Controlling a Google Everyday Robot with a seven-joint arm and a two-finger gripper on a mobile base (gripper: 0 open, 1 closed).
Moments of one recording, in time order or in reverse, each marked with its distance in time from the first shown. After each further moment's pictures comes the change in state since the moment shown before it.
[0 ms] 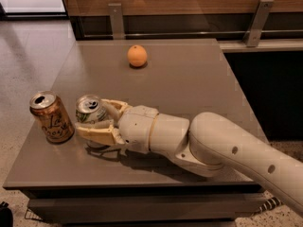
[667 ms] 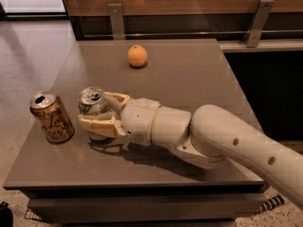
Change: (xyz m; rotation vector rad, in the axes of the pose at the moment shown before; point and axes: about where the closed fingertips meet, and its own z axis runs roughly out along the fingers) arm -0.010 -0.016 0.000 0.012 -0.011 -0.001
